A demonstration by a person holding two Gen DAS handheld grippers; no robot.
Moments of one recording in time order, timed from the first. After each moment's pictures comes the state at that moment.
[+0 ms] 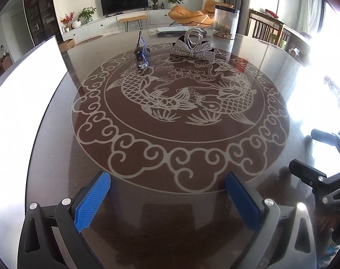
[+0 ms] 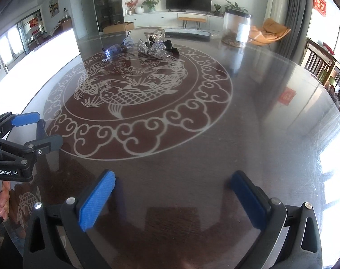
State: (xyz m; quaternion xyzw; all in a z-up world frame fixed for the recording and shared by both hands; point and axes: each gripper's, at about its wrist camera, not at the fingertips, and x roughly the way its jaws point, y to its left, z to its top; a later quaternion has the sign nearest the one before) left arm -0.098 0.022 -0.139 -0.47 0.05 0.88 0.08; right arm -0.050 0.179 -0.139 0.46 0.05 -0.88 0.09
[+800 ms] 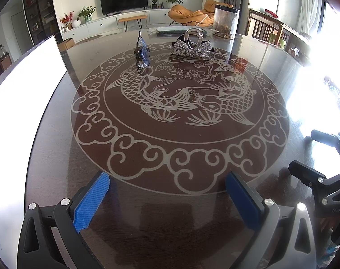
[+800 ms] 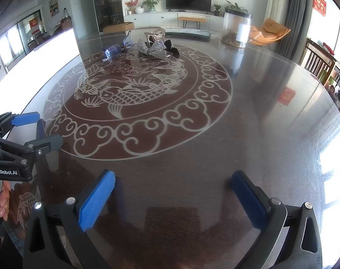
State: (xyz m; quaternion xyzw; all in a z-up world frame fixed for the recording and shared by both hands) left arm -0.101 0.021 -0.139 -0.47 0.05 0.88 0.08; right arm -0.051 0.179 -0.140 0.46 0.05 -0.88 0.09
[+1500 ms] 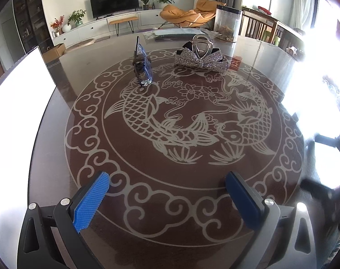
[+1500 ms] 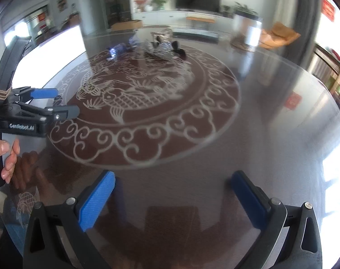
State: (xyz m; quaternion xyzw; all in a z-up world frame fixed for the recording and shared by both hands) left arm -0.146 0.008 -0.136 -0.47 0.06 0.87 0.11; right arm -0.086 0.177 -0.141 0.45 0.08 -0.87 0.14
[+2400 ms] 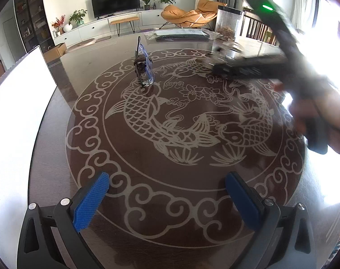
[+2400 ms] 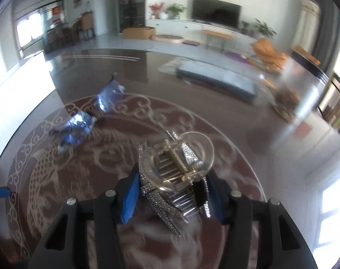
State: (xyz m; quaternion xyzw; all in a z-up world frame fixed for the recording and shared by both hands) left arm -0.148 0.007 -0.136 -0.47 0.06 0.87 0.11; right arm -0.251 0.140 -0.139 0.43 0.09 -0.89 0.13
